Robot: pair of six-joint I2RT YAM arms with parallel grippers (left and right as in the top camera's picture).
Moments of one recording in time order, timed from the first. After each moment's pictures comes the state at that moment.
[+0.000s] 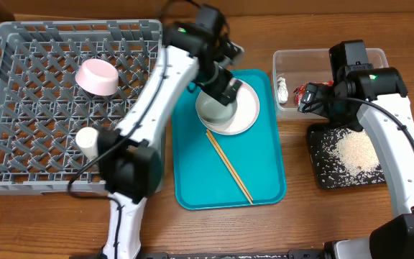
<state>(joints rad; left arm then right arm) -0.46 2.23 2.20 -1.31 0.22 0.20 0.09 1.59 1.46 -1.18 0.10 0.48</state>
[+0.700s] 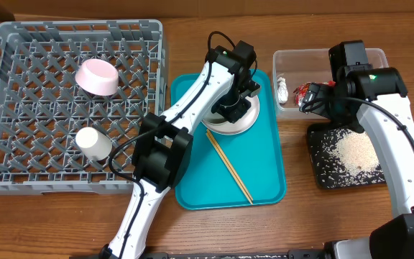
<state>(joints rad) -0.56 2.44 2.19 -1.31 0.15 0.19 0.09 1.59 1.46 -1.19 0.12 0.50</state>
